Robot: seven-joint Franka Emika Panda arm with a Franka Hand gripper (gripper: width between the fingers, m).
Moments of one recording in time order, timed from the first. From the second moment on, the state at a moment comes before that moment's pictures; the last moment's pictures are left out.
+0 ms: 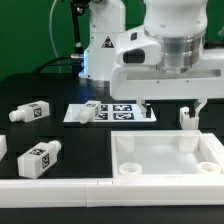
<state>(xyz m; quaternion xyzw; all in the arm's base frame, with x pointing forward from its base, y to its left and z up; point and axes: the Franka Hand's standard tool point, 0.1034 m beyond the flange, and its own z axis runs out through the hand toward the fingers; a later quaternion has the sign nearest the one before) 0.518 0.083 0.057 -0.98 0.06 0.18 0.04</state>
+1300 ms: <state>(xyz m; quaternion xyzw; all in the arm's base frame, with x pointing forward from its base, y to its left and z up) 0.484 0.169 0.063 -0.94 -0.11 0.34 0.00</state>
